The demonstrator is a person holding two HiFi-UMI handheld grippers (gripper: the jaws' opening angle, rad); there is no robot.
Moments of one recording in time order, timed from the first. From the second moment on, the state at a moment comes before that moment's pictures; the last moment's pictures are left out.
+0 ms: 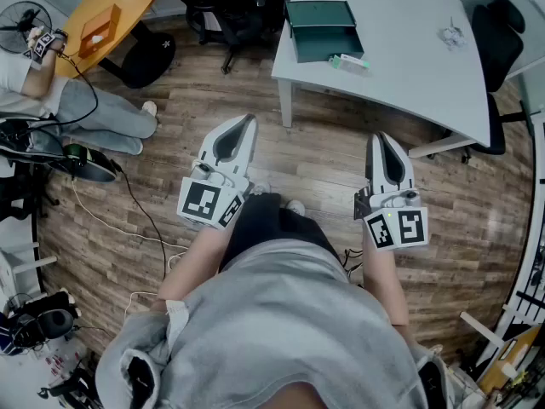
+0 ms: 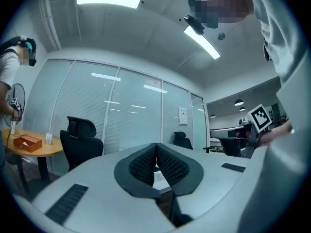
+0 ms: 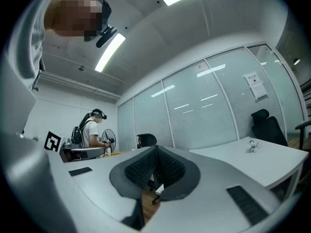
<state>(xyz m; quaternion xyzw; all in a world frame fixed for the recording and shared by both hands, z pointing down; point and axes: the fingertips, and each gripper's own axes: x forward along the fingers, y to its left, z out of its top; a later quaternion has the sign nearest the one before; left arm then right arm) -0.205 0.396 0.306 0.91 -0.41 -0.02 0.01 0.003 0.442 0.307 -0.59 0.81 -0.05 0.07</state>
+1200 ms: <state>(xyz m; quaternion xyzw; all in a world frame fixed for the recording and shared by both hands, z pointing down) -0.201 0.263 0.311 0.92 -0.39 -0.02 0.03 -0.011 0.327 0.294 -0.60 0.79 -0.03 0.09</state>
